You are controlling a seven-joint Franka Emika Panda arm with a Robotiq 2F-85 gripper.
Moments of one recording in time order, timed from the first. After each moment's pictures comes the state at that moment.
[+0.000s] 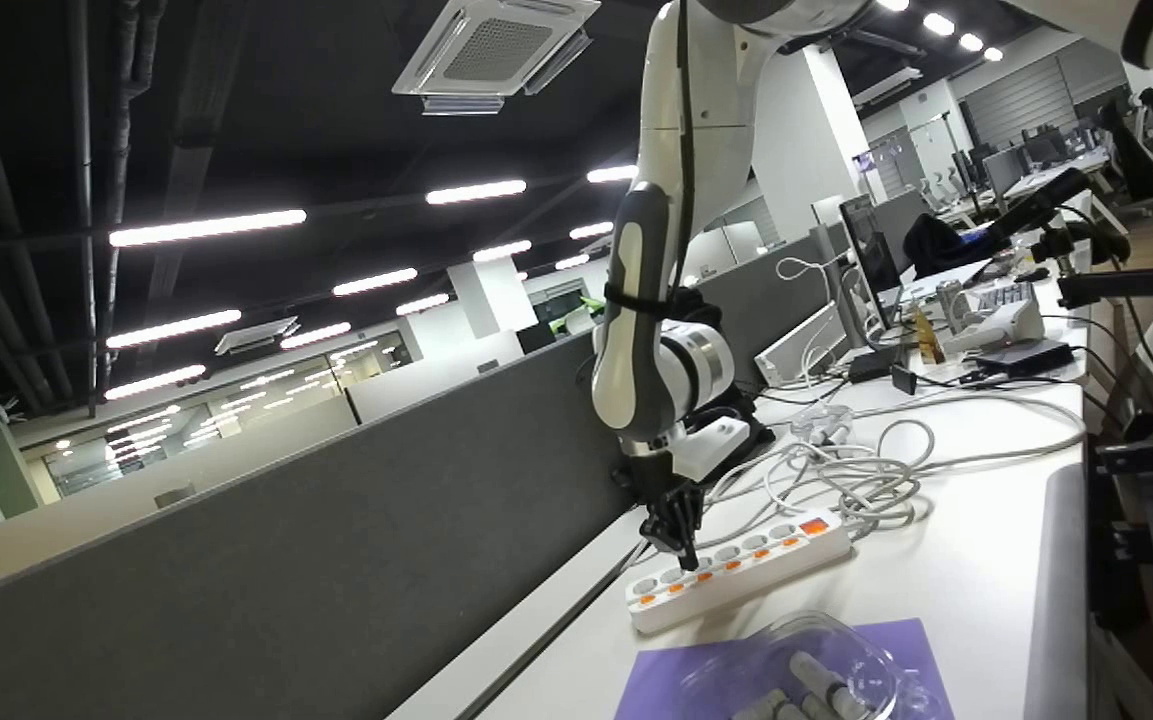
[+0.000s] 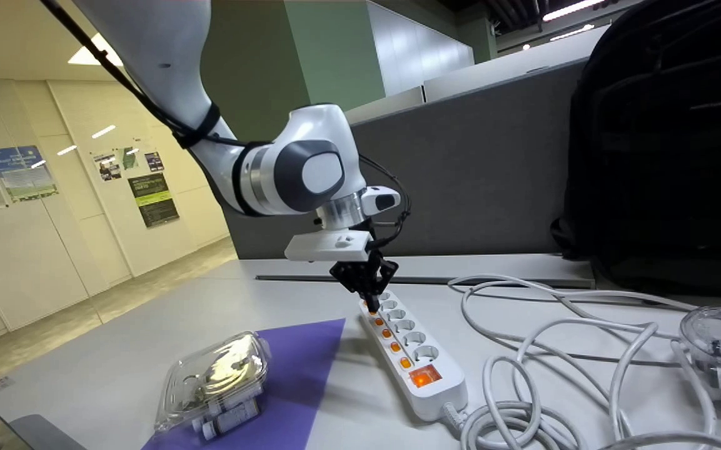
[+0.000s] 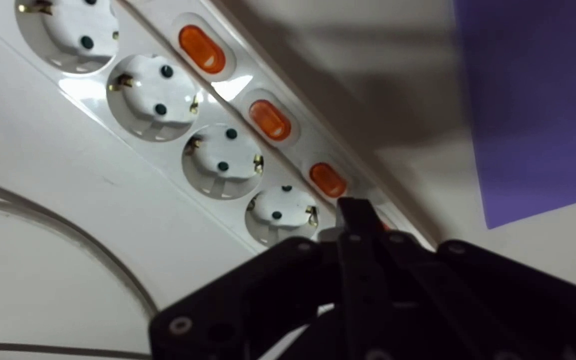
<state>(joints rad) -0.10 0.56 0.04 -2.08 0.07 2.77 -0.14</state>
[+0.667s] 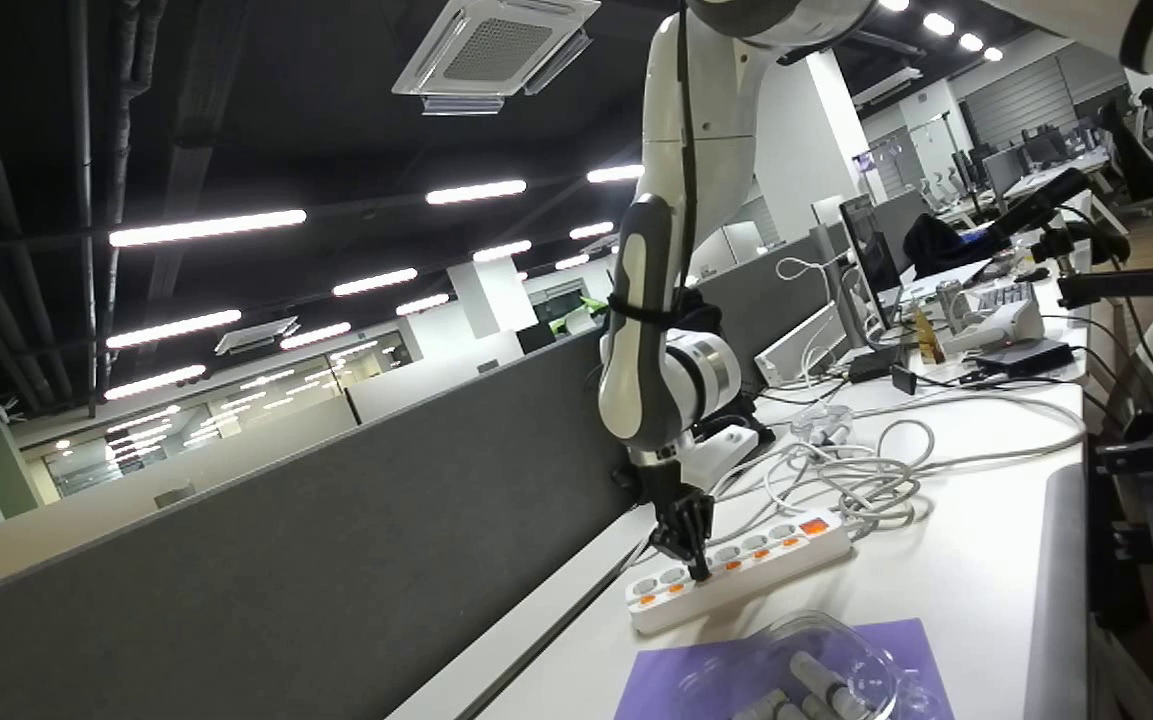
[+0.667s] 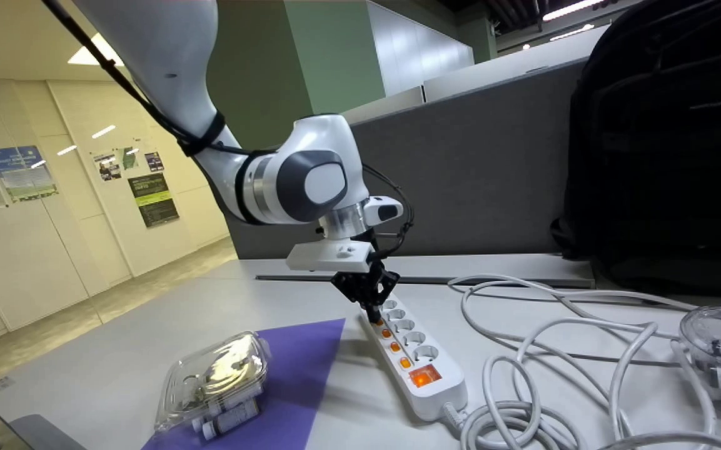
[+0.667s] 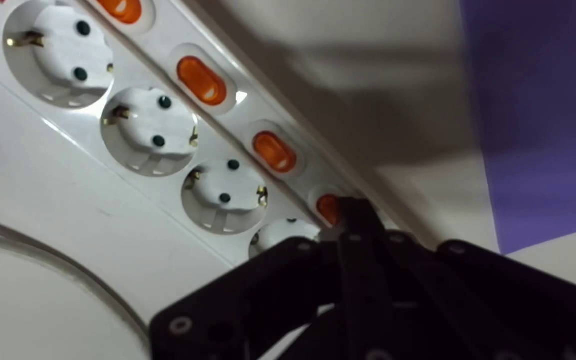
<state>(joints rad) -0.10 0.58 0.04 -2.08 0.08 2.77 -0.14</state>
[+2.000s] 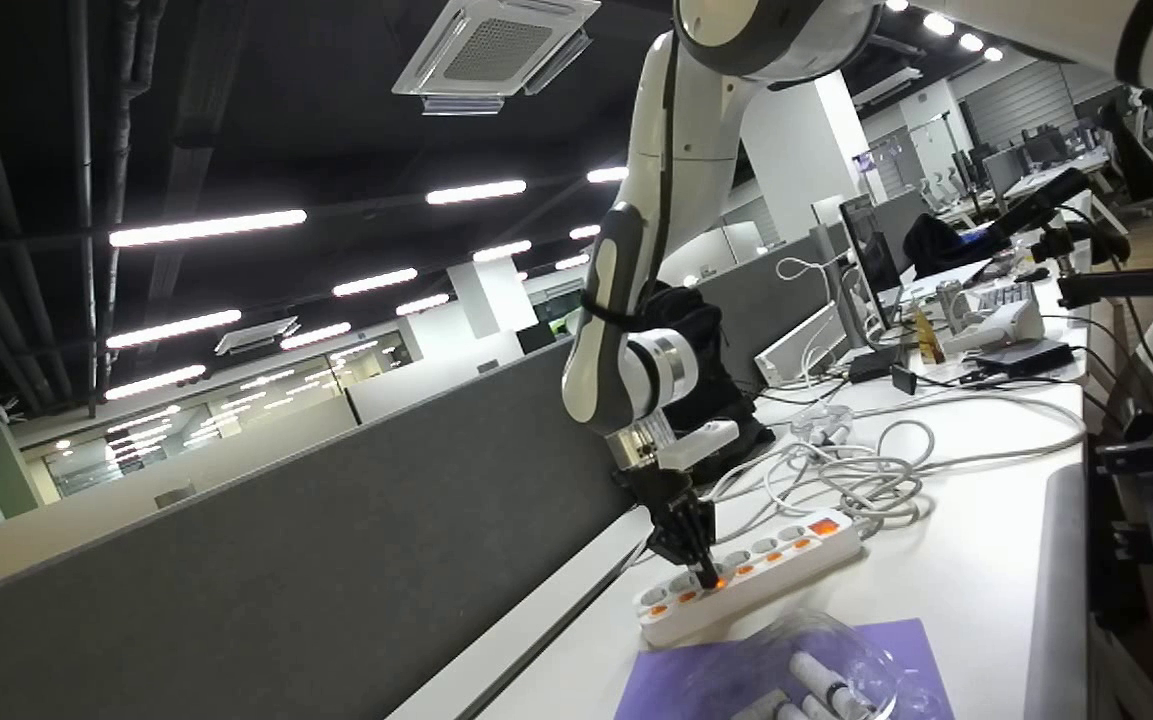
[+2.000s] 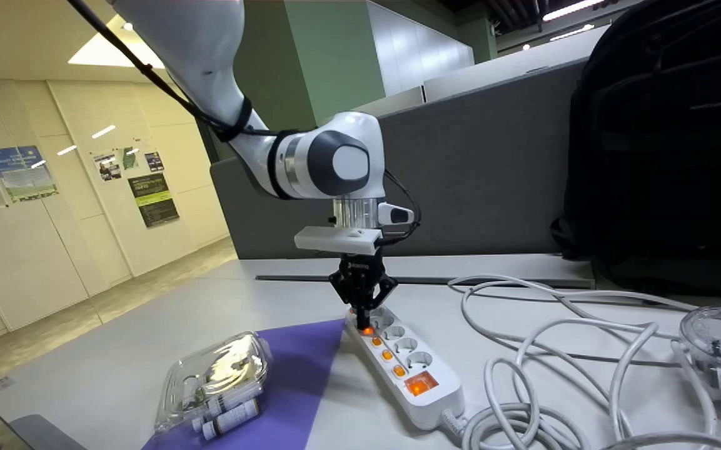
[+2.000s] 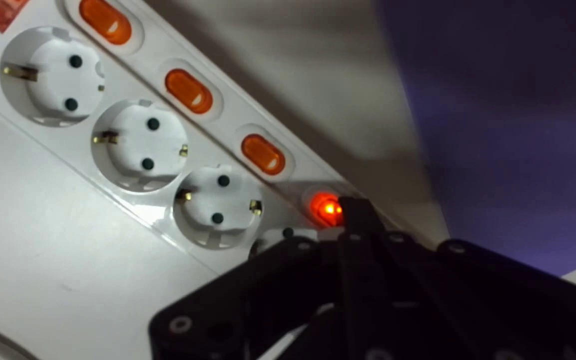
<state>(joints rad) -0.12 0.67 0.05 -1.85 0.12 2.32 -0.17</state>
